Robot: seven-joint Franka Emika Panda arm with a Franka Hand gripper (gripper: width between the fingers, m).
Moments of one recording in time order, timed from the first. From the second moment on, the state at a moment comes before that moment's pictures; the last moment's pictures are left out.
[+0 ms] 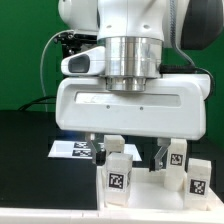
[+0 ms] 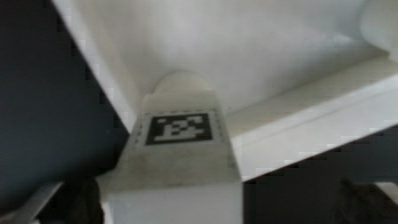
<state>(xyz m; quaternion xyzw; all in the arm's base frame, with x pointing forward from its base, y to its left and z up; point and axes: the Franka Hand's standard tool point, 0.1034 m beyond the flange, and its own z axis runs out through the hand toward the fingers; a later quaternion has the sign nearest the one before) 0.638 0.007 0.082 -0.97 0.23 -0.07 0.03</state>
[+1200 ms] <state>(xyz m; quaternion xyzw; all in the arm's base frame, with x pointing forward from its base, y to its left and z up) 0.635 -0.007 0.081 -0.72 0.69 -0.03 0.08</state>
